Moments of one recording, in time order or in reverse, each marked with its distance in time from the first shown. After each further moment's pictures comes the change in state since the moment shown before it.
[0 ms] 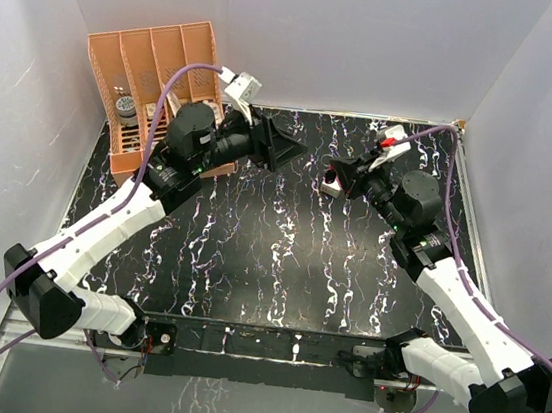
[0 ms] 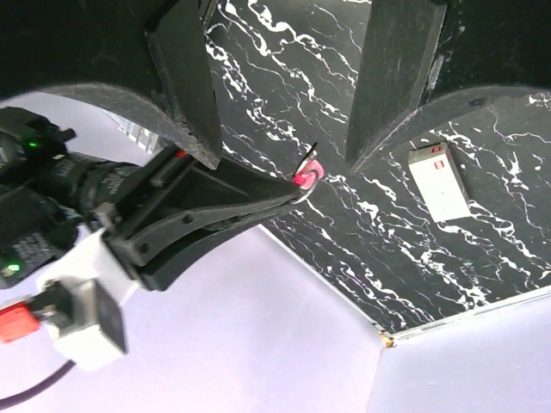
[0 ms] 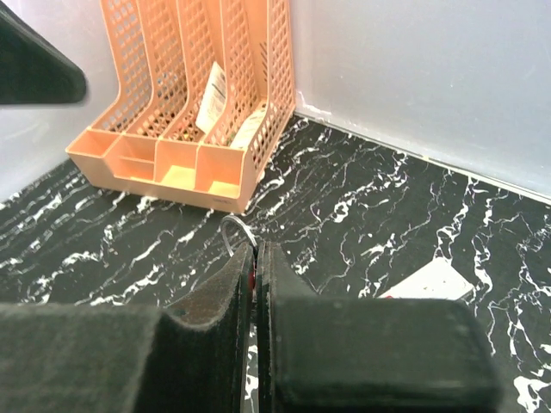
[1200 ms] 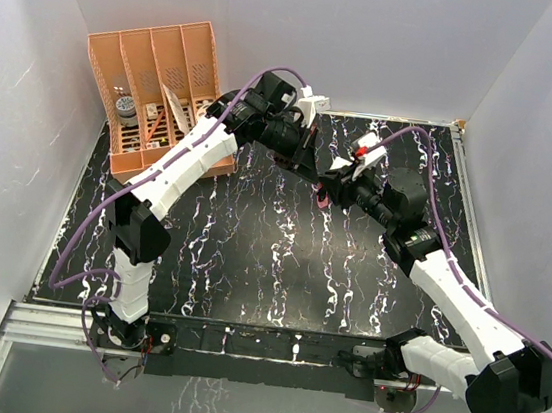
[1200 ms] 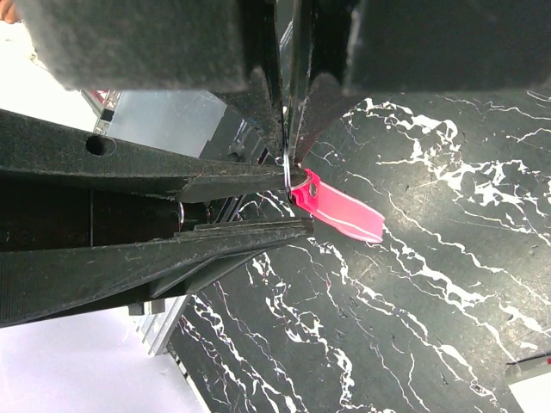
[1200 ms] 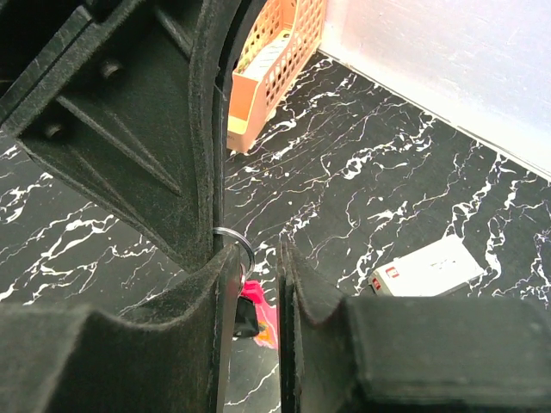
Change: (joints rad) left arm 0.000 0.649 0.799 -0.969 0.324 0.183; right arm -0.001 0.060 -0.021 -0.060 -0.113 -0.147
